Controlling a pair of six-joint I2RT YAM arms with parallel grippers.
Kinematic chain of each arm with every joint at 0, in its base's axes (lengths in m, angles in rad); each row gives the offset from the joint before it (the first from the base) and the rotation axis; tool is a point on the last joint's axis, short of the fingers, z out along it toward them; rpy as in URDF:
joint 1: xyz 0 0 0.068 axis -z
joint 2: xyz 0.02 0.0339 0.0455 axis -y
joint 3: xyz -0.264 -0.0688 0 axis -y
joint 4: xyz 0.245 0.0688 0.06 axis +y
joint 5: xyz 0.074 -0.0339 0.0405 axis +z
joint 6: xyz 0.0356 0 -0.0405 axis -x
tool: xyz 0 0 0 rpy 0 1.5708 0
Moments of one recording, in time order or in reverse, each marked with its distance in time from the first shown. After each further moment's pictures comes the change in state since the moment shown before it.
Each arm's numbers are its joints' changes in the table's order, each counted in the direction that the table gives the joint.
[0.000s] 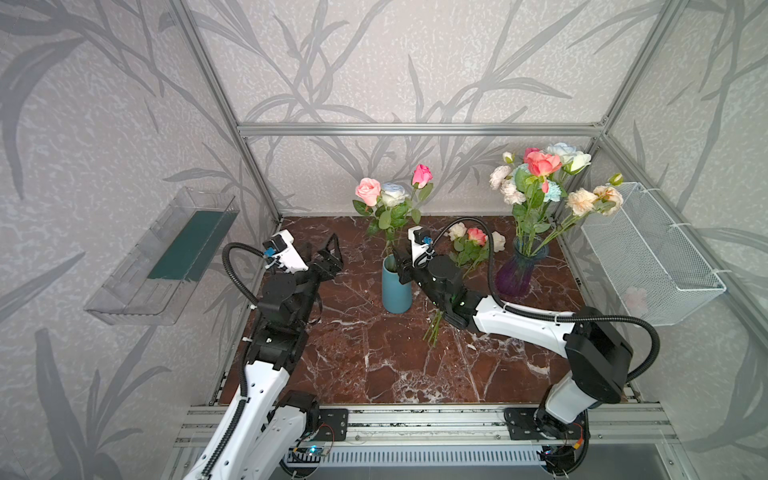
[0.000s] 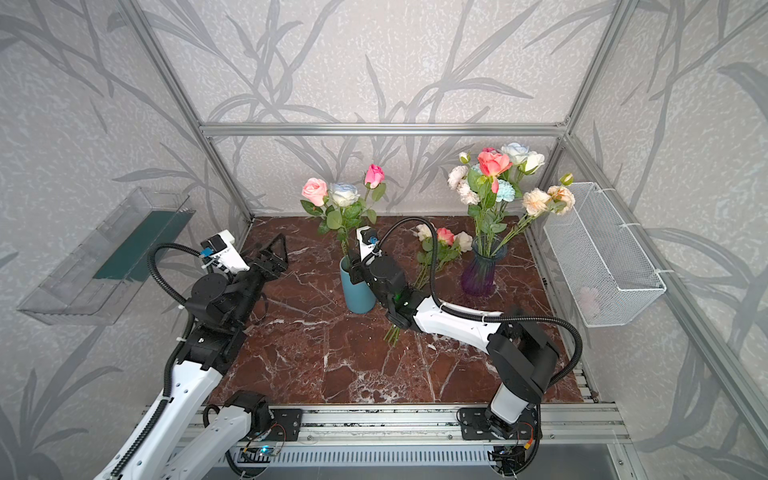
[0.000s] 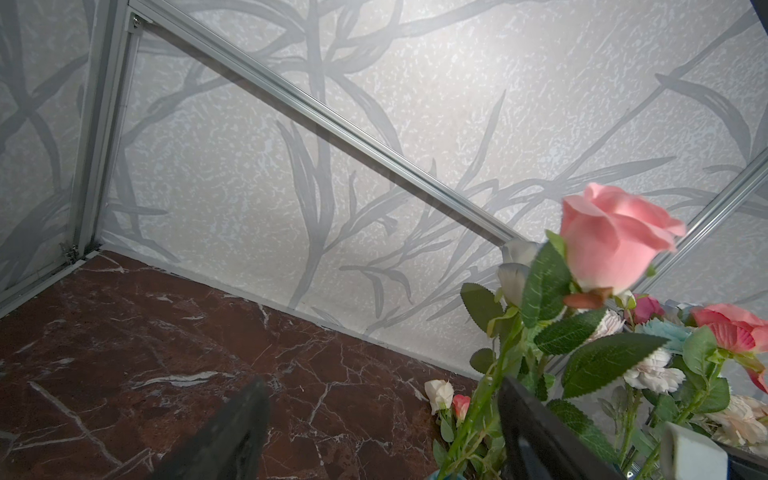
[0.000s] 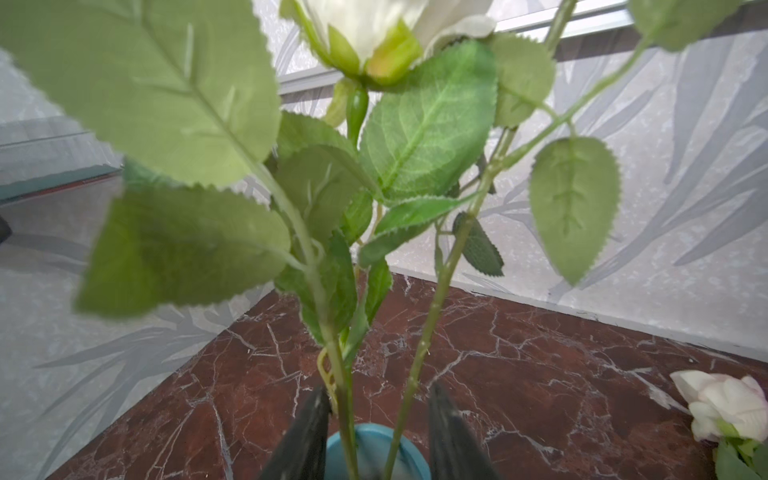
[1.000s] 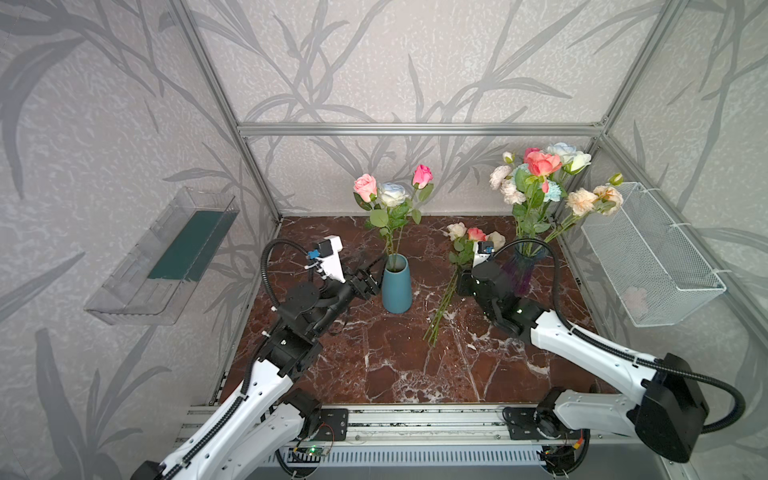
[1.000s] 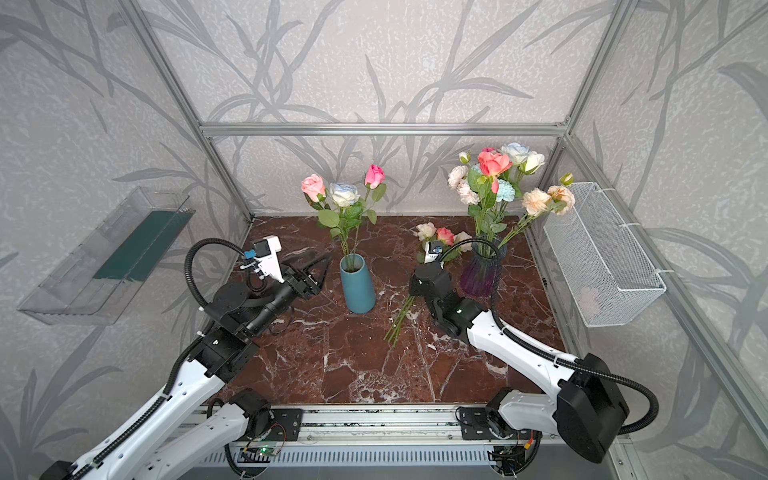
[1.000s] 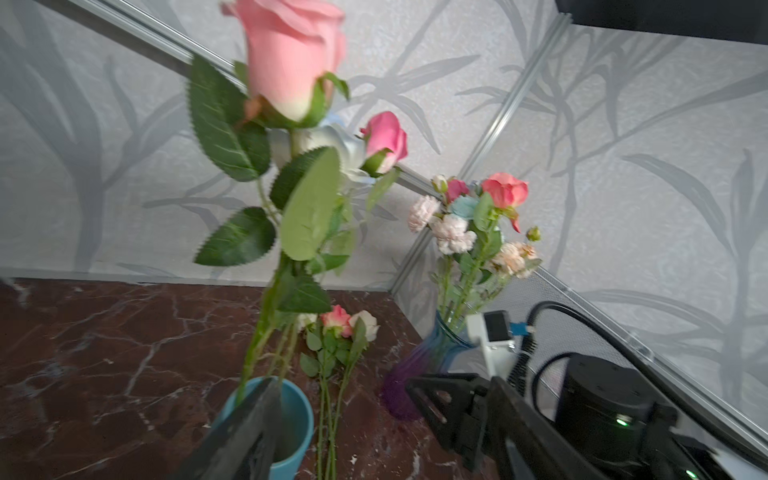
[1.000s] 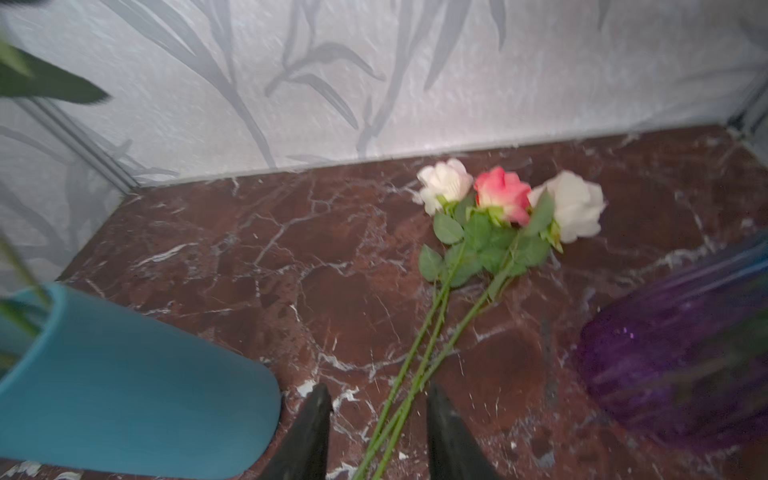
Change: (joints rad) left arm 0.362 -0.022 0.000 -0.060 -0.185 0.002; right arm 0.219 0.362 -0.241 0.626 -0.084 -0.303
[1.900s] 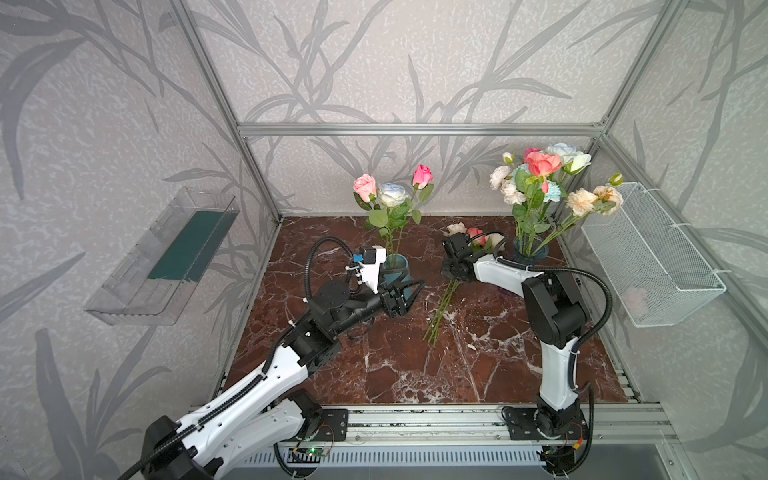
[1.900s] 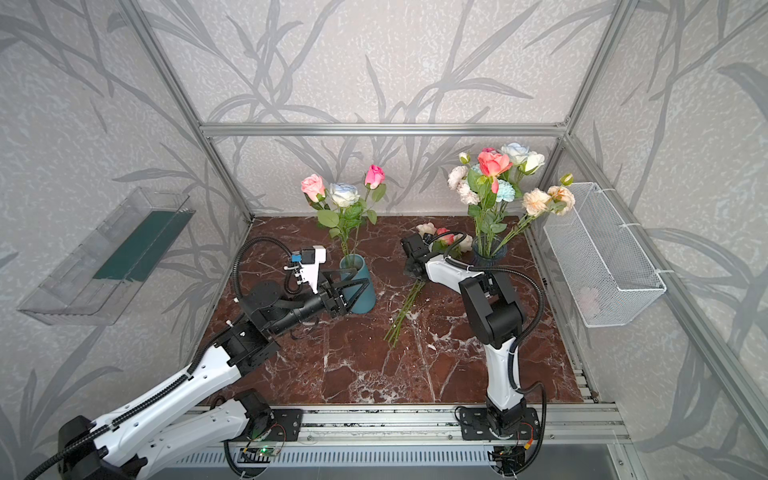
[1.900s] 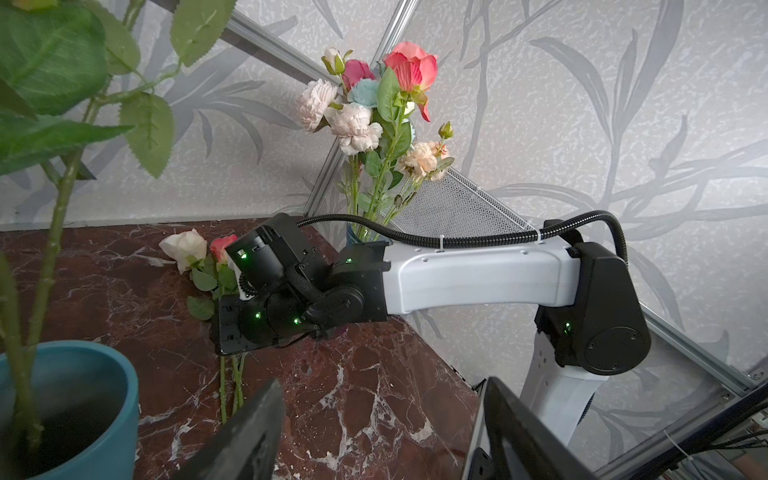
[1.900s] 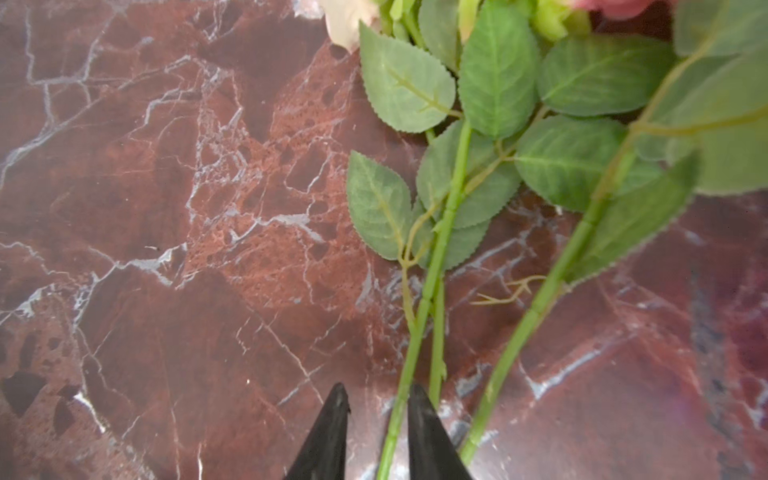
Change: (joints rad) left arm 0.156 -0.132 0.000 -0.051 -0.159 -0.002; right arm 0.204 -0.769 0.568 0.264 0.188 -0.199
